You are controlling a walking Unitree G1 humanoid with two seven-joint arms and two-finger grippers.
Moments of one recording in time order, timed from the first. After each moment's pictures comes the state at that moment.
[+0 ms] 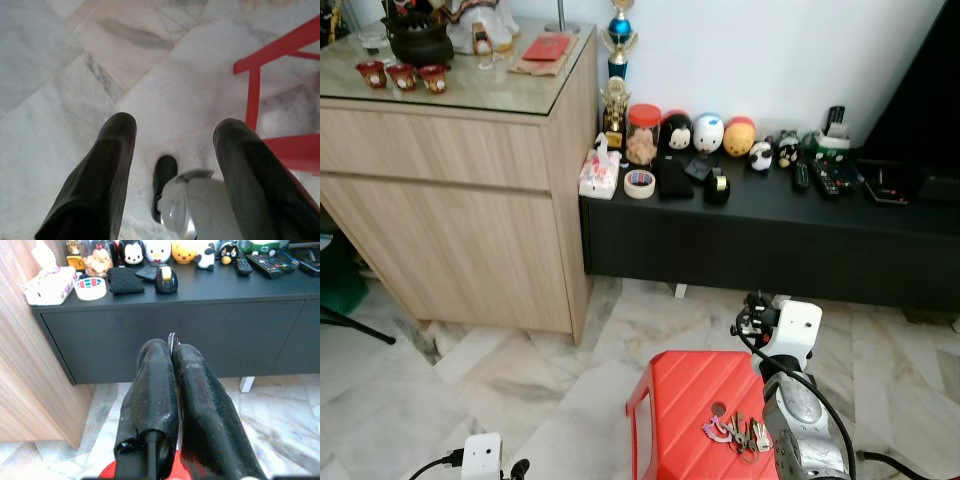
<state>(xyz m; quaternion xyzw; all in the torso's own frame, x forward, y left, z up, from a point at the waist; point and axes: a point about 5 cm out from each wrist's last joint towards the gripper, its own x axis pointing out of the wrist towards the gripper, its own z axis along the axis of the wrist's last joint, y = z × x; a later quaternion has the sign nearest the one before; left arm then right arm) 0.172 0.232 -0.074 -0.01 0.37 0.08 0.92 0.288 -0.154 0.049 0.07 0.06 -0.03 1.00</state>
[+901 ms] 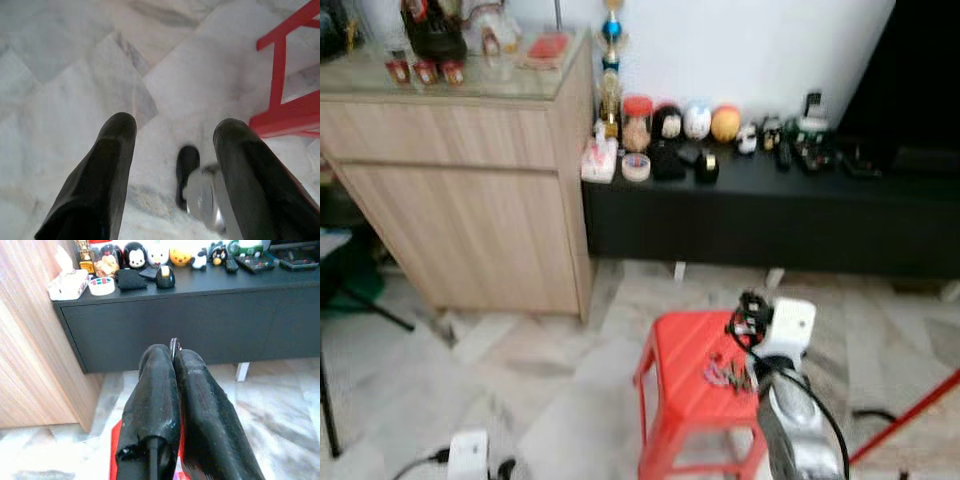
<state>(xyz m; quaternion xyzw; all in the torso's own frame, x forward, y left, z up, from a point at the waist) 0.173 0.245 -0.071 0.00 0.37 0.10 0.92 0.286 -0.152 0.049 0.07 0.06 -0.03 1.00</state>
